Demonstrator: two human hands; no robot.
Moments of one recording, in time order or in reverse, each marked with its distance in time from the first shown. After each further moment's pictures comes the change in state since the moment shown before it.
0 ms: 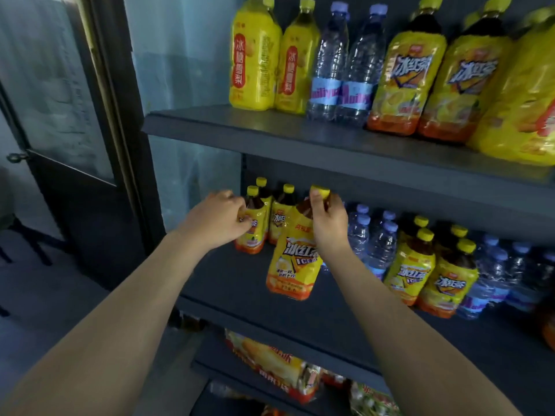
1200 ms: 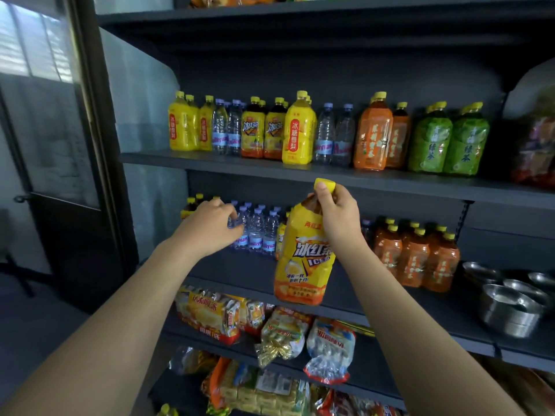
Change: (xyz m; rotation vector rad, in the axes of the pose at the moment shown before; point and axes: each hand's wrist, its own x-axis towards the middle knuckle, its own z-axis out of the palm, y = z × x) left_hand -0.293 0.346 -0.091 -0.040 0.135 0.027; right_hand -0.242 -0.109 -0.423 0.070 0.059 -0.168
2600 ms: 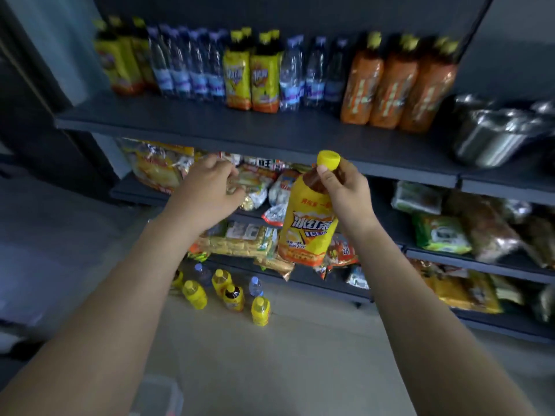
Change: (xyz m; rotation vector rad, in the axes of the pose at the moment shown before) left_hand -0.123 0.131 0.235 -0.088 -0.124 0.015; right_hand -0.149 0.239 -0.155 0.107 -0.121 0.342
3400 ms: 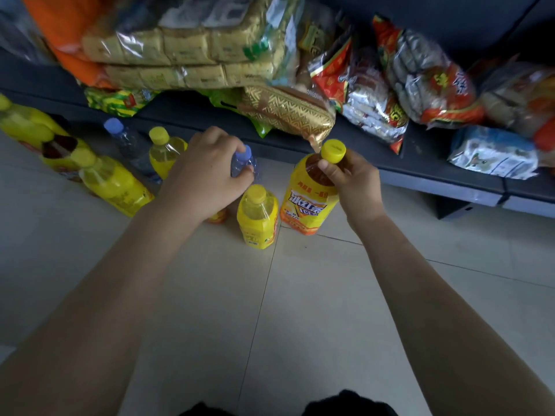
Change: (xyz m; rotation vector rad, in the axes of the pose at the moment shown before) left_hand -0.083 -0.215 0.605 -0.092 -0.135 -0.049; right_hand -0.025 0.675 0.073 -0.148 0.012 0.236
